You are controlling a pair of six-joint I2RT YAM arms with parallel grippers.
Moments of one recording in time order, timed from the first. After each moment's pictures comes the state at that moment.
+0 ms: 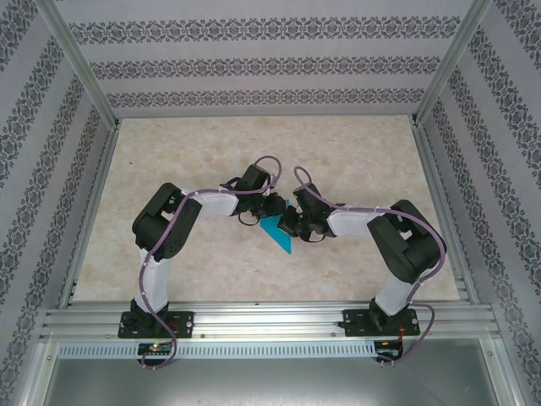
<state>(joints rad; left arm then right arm) -0.62 2.05 1.22 -0.07 0.43 -0.74 0.60 1.73 0.79 -0.02 -0.33 1.03</state>
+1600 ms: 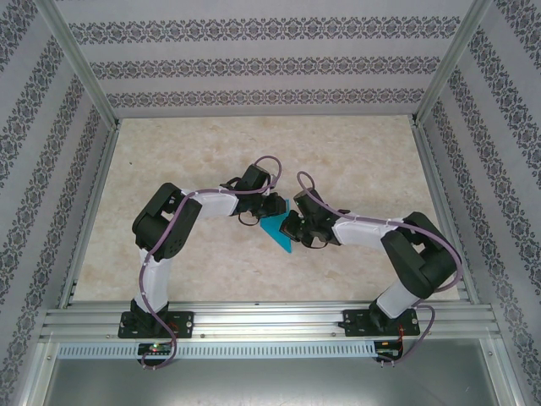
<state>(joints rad) -0.62 2.05 1.22 -0.07 0.43 -0.74 0.65 1.61 0.72 -0.05 -0.26 1.08</state>
